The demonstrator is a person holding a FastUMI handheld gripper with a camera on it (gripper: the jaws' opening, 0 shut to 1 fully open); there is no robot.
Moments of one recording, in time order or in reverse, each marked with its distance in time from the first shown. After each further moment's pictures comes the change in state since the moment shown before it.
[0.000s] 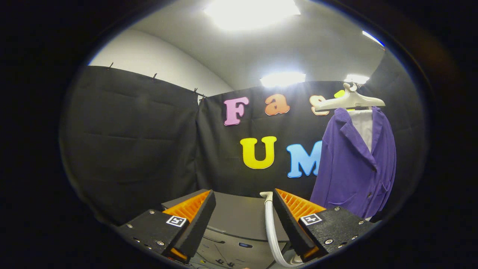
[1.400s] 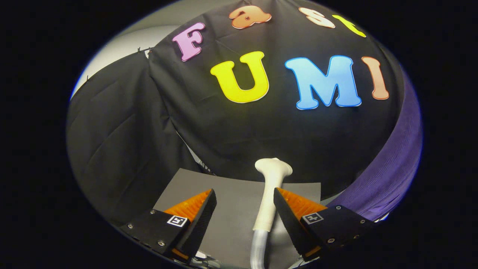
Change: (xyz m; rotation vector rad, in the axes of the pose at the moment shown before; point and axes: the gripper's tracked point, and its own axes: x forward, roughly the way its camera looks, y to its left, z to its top) arm 0.275 -0.092 -0.100 0.325 0.718 0.028
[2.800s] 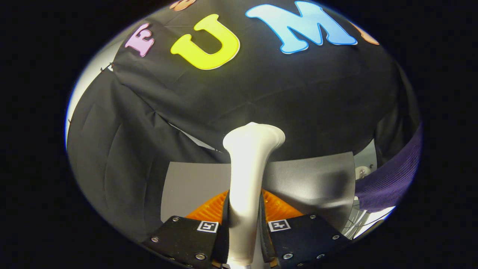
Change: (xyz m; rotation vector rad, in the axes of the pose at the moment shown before) arm 0.080 -0.030 -0.059 0.231 0.225 0.126
